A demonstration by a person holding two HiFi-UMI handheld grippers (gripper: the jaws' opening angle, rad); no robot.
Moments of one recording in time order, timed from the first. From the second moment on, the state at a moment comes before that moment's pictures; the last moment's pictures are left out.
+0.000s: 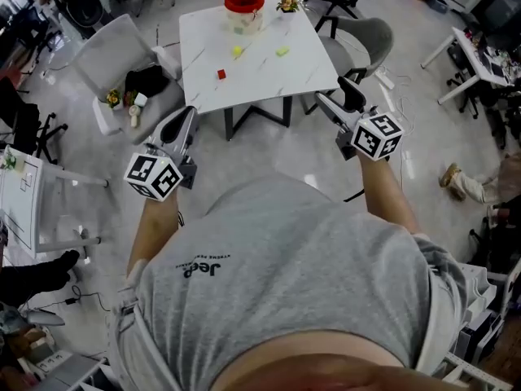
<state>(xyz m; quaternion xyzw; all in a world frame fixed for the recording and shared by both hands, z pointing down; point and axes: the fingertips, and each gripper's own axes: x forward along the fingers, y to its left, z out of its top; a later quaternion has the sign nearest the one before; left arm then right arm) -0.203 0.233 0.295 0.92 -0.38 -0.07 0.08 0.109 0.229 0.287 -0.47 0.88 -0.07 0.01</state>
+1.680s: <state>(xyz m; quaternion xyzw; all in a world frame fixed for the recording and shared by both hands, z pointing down) -0.093 -0.146 0.362 0.89 -0.44 -0.05 0.12 0.182 -0.212 0.402 -0.39 0.91 -0.12 -0.08</state>
